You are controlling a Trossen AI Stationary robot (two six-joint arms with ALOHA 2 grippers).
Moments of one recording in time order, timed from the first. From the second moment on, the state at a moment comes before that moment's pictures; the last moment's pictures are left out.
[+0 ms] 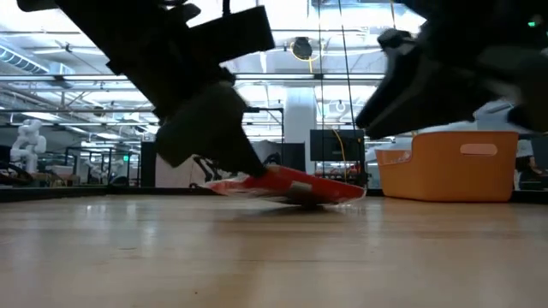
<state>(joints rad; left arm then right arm) -0.49 2.01 1.23 -0.32 -0.74 -0.40 0.58 1.62 0.81 -0.07 0.69 0.00</state>
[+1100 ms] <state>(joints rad) -0.52 1.98 1.24 -0.05 -0.72 -0.22 0.48 1.83 0.94 -0.16 0.75 -0.07</state>
